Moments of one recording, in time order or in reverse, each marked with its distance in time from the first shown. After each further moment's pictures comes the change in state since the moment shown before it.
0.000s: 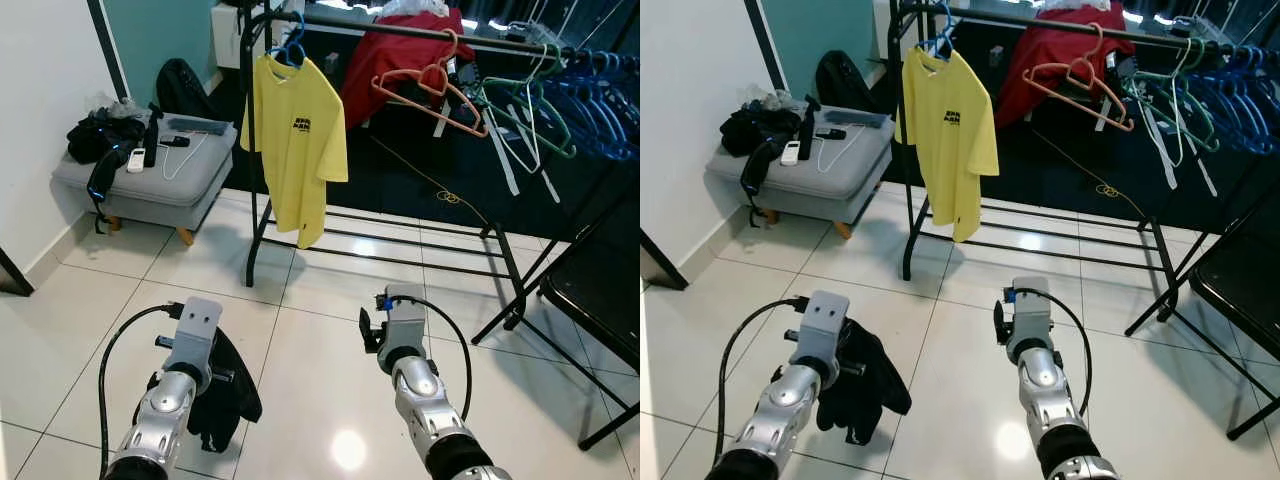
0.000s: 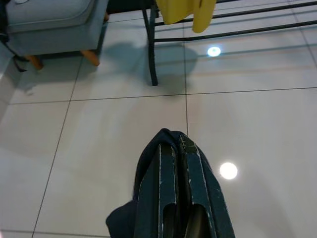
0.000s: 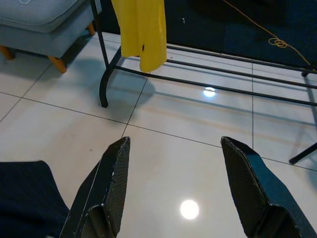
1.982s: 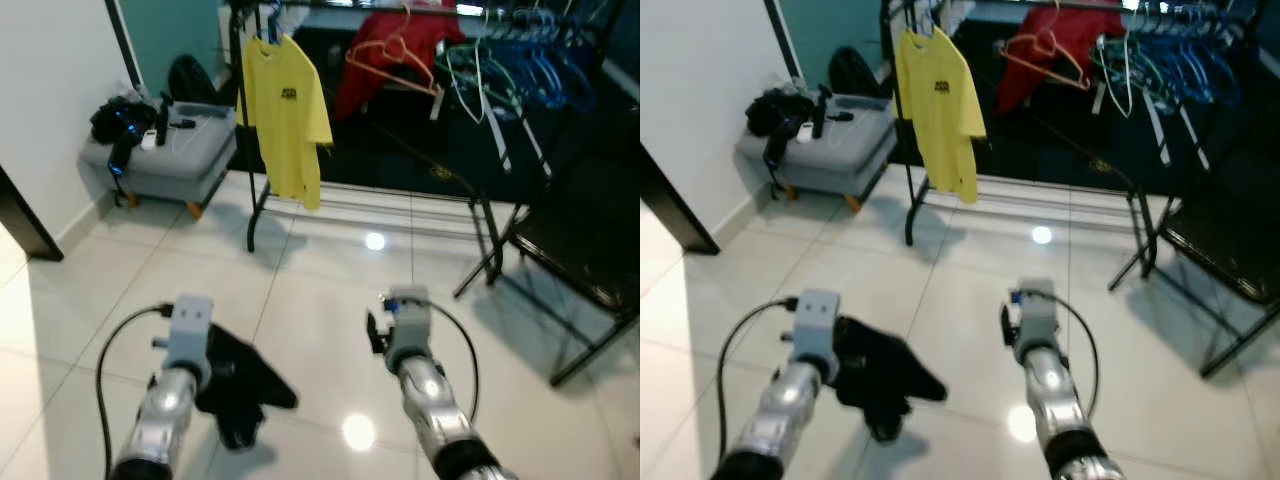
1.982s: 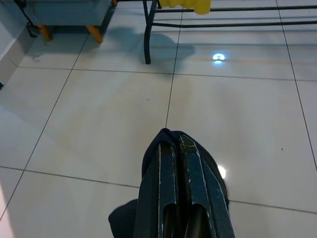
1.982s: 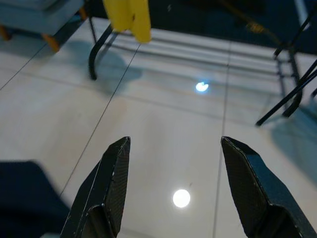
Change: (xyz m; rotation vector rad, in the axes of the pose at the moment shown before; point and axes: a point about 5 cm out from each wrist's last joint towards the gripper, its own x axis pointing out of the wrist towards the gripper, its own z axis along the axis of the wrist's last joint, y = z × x) left arm 0.001 -0.001 0.004 -0.099 -0.008 0.041; right arm -0.001 -0.016 -0.001 -0.022 0.002 -0.033
